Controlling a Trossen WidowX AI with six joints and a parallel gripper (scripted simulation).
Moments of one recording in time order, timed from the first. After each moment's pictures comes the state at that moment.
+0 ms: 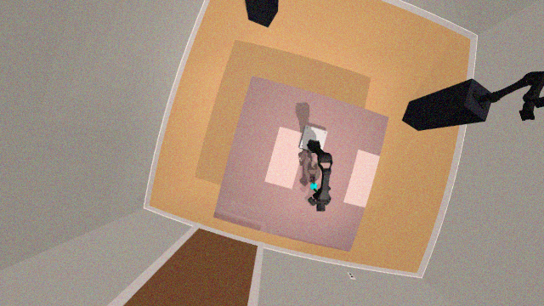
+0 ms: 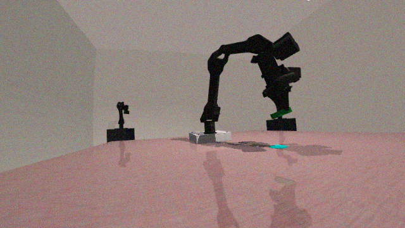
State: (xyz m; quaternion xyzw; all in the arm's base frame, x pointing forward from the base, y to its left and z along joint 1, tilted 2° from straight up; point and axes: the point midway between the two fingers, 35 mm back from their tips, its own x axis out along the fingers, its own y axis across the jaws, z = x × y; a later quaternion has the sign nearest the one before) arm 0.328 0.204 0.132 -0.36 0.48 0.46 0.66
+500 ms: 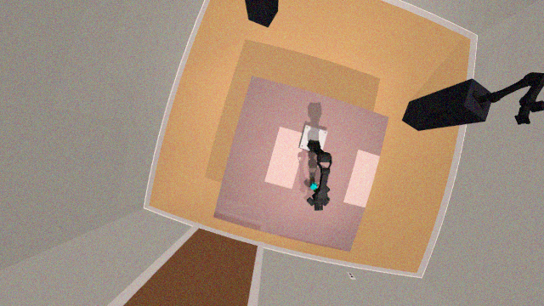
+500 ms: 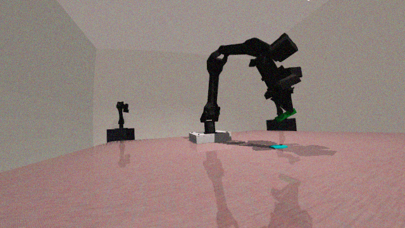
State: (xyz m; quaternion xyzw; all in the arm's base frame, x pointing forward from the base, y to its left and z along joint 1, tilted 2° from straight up) arm 0.337 0.208 0.125 -0.32 0.45 0.47 0.69
